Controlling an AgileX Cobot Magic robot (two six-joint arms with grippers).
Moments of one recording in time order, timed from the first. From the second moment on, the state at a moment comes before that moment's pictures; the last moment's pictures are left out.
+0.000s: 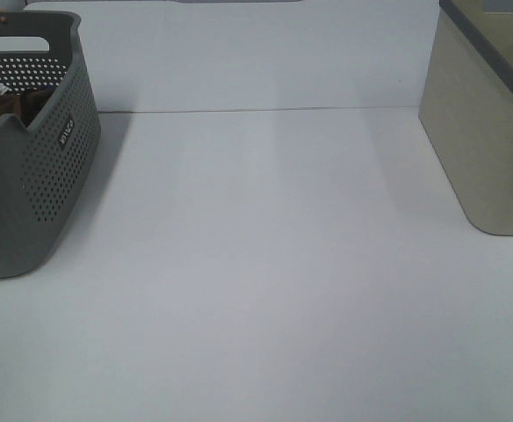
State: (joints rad) left arm -0.01 0.00 -0.50 -0.03 1.05 0.04; right arm -0.05 -0.01 -0.50 0.10 1.07 -0.12
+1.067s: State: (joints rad) left arm -0.01 0.00 -0.50 -0.03 1.05 0.04; right arm -0.05 -0.01 -0.50 0.10 1.07 -0.12
